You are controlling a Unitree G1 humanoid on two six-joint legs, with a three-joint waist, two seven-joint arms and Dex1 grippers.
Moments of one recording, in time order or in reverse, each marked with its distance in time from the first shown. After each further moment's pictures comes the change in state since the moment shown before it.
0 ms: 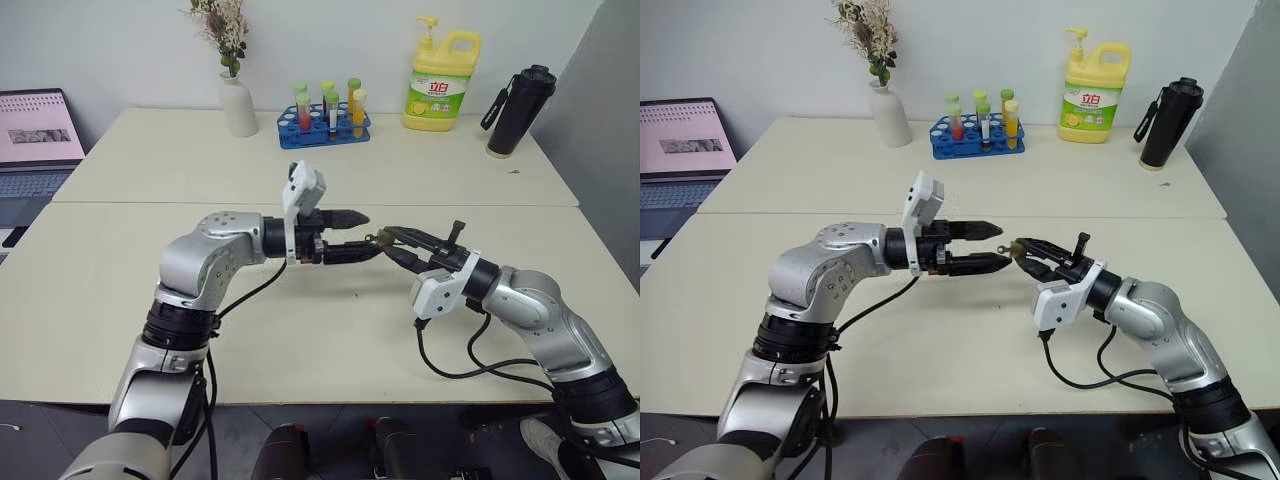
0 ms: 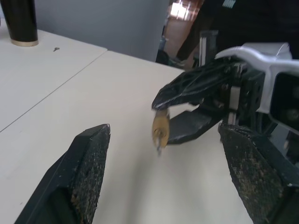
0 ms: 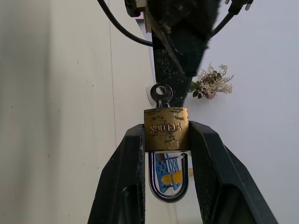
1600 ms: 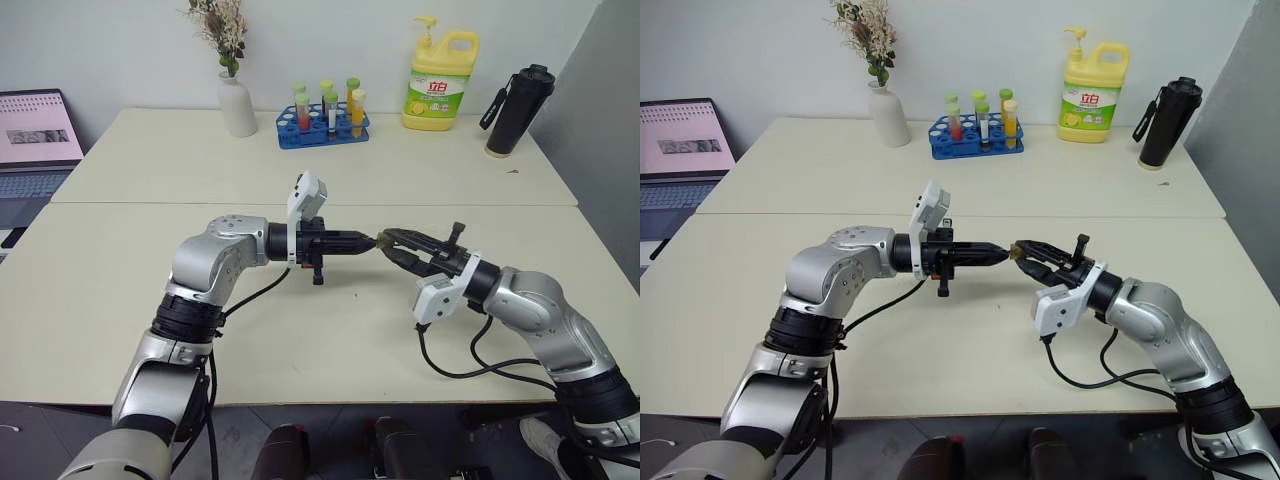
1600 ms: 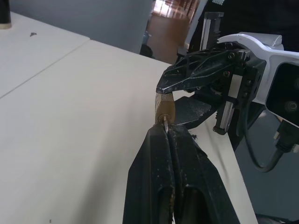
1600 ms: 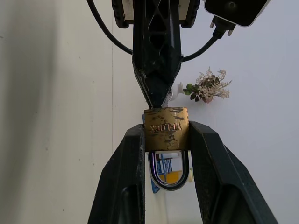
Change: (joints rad) left arm 0.004 0.005 -0.049 0.116 0.081 -0.207 -0.122; right arm 0.004 -0.015 -0.004 -0.003 -0.034 -0.032 -0.019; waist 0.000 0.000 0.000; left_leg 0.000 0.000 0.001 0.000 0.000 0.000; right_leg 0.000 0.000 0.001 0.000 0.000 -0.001
